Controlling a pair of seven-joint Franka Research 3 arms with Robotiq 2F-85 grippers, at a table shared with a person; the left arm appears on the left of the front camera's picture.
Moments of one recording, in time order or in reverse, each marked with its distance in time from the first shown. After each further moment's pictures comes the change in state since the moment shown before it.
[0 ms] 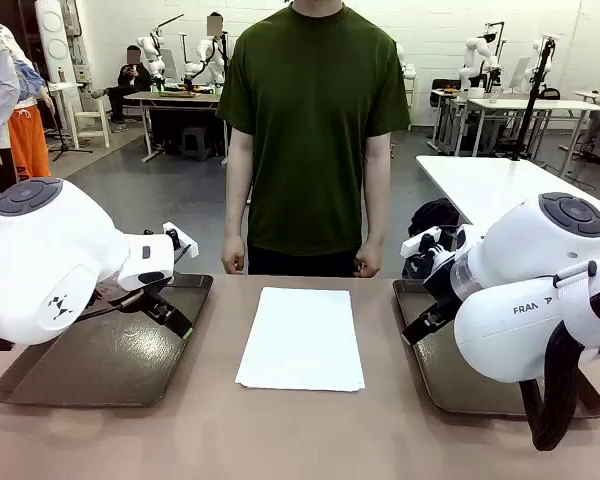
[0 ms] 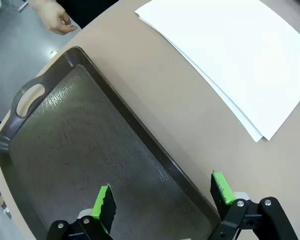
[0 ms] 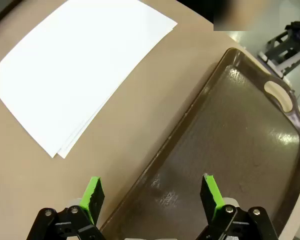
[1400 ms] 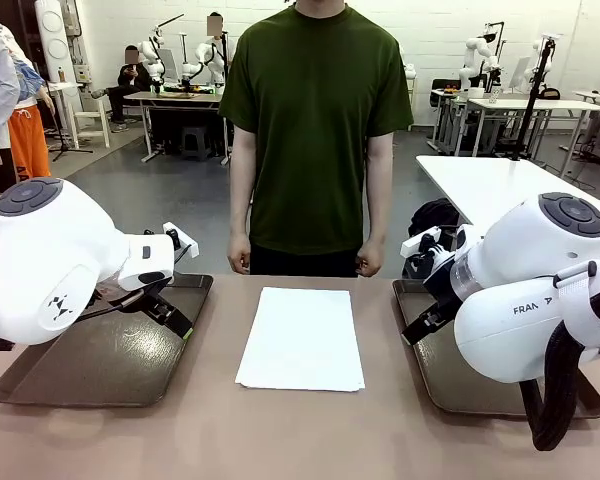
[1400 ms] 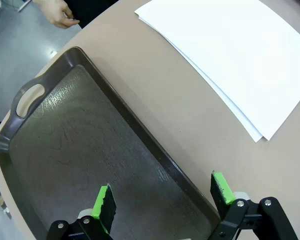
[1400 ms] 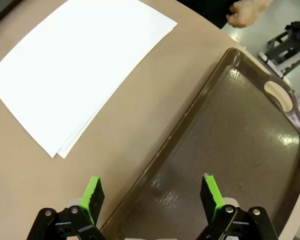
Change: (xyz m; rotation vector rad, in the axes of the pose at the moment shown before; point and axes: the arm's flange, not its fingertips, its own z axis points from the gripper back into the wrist) left arm 0.000 0.000 0.000 0.000 0.000 -0.001; right arm 0.000 0.000 0.000 0.000 0.000 0.000
